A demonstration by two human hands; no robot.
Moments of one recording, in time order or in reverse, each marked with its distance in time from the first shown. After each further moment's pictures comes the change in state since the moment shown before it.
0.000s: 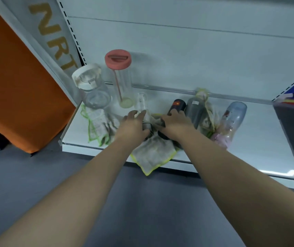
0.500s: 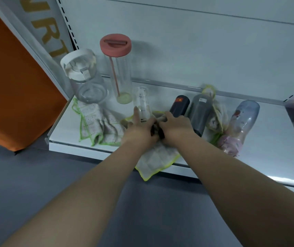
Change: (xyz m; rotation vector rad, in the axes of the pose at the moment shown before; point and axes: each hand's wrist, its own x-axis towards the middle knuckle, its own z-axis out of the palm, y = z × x) left_hand 0.019 -0.003 0.053 -0.019 -0.081 -0.050; right_hand 0.023 -0.008 0.035 -0.329 0.023 -0.088
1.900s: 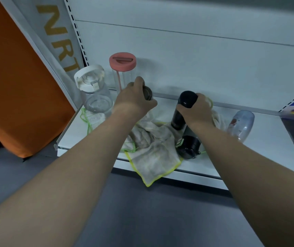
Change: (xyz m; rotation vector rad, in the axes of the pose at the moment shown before) left_hand 0.015 0.027 -0.119 -0.112 0.341 0.052; right_hand -0.016 0.045 -0.048 1.172 0.528 0.447
